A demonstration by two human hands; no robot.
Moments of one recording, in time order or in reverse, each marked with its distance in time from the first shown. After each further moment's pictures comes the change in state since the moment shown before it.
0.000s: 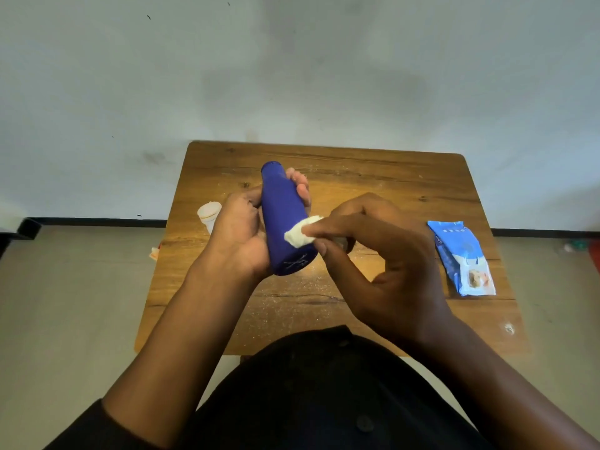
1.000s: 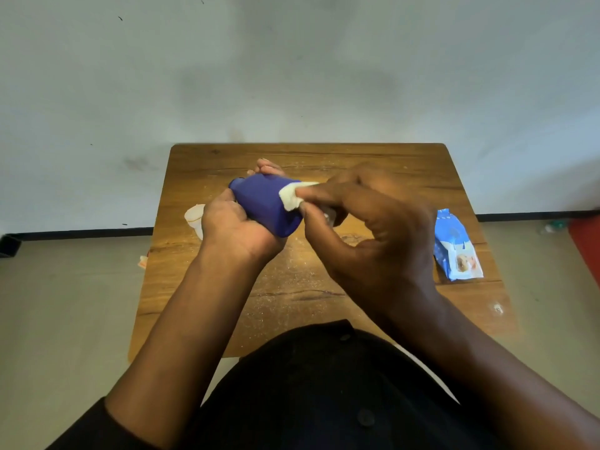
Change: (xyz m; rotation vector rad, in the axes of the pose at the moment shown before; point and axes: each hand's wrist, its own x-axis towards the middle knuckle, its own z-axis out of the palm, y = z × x) left_hand 0.003 -0.002 0.008 -0.387 -0.009 0.060; right_hand 0.013 -0.020 0.005 -0.233 0.208 0.029
